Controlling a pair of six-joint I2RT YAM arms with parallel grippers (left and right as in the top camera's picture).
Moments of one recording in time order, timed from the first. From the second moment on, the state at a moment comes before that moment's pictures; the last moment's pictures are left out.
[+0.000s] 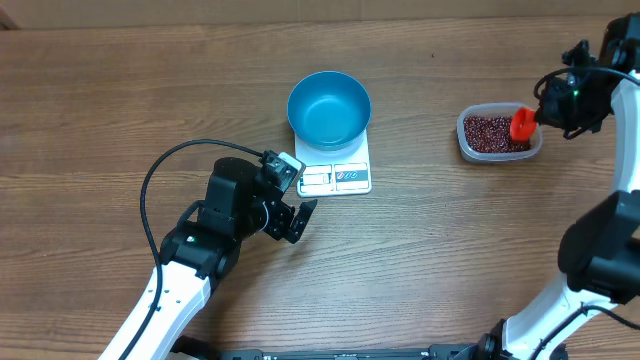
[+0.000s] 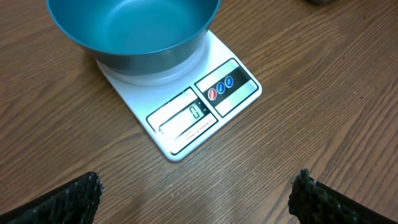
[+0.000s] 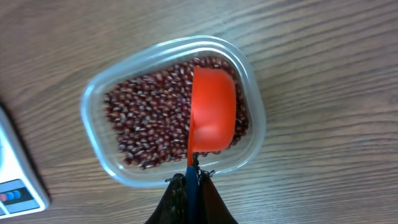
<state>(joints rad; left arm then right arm) -0.38 1.14 0.71 -0.33 0.24 0.13 -0.33 1.99 1.87 -1.25 -0.19 -0.04</state>
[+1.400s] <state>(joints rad) -0.38 1.14 0.71 -0.34 0.24 0.13 -0.36 2.08 1.75 -1.25 -0.51 -0.08</state>
